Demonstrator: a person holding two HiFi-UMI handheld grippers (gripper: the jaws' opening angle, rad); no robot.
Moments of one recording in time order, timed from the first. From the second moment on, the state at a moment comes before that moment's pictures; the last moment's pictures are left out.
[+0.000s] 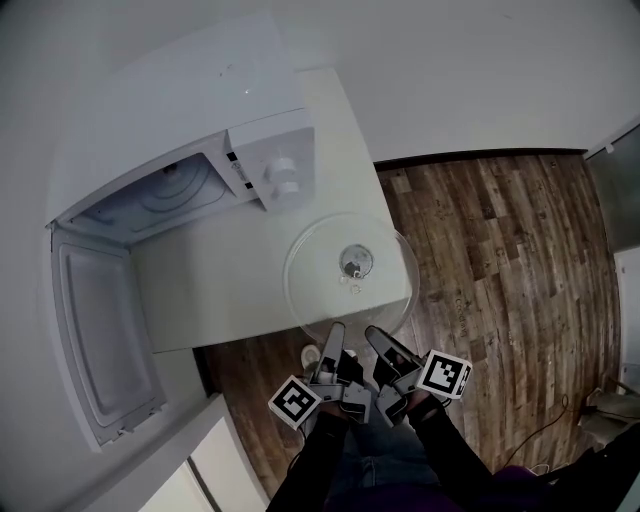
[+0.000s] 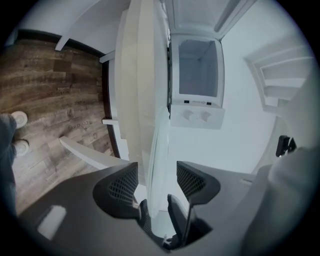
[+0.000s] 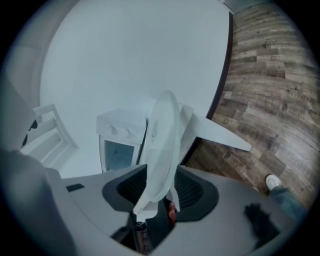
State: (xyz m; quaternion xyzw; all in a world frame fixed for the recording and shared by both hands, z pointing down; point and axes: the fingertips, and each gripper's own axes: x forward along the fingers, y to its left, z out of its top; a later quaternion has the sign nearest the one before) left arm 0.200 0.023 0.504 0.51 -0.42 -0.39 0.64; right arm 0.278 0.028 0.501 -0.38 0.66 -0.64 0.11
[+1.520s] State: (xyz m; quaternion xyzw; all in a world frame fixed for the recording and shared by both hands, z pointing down) left arm 0.205 0.016 0.482 0.55 -0.38 -0.43 0.60; right arm 0.280 0.017 0.475 -0.34 0.70 -0.61 0.12
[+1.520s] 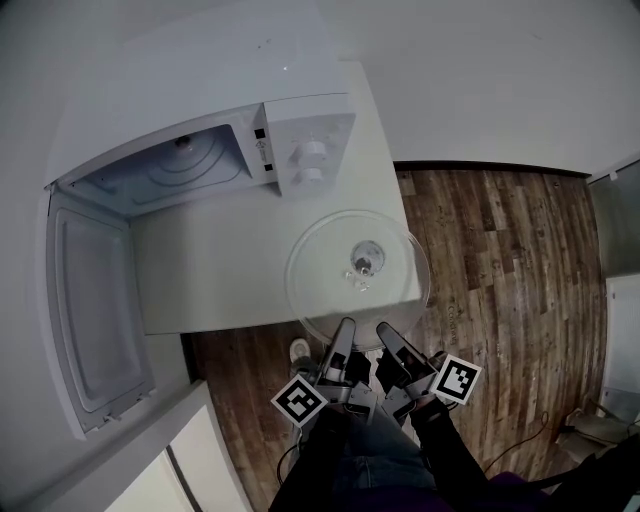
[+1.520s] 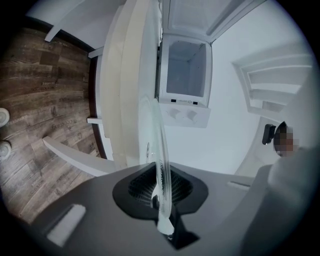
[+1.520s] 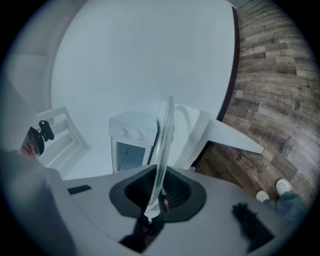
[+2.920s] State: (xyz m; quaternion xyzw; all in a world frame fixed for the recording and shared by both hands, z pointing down) left arm 0.053 0.044 0.405 0.51 -0.46 -0.57 0.45; right arm 0.121 0.015 0.397 -0.13 0.80 -0.59 0.06
